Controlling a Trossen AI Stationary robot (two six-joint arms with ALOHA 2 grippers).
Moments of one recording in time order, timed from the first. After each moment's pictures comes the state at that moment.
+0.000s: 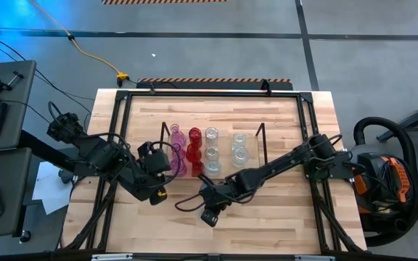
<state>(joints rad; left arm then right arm) -0.59 1.49 1.74 -1.33 -0.51 -0.84 0.38 2.02 1.56 -0.45 -0.09 0.93</state>
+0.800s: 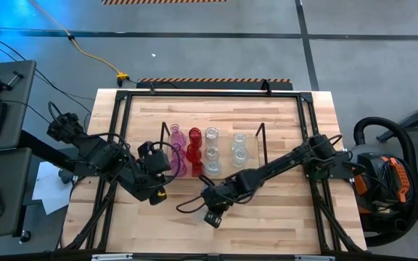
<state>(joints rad) -0.59 1.49 1.74 -1.33 -0.51 -0.82 0.38 2.03 1.56 -0.49 -0.14 0.89</state>
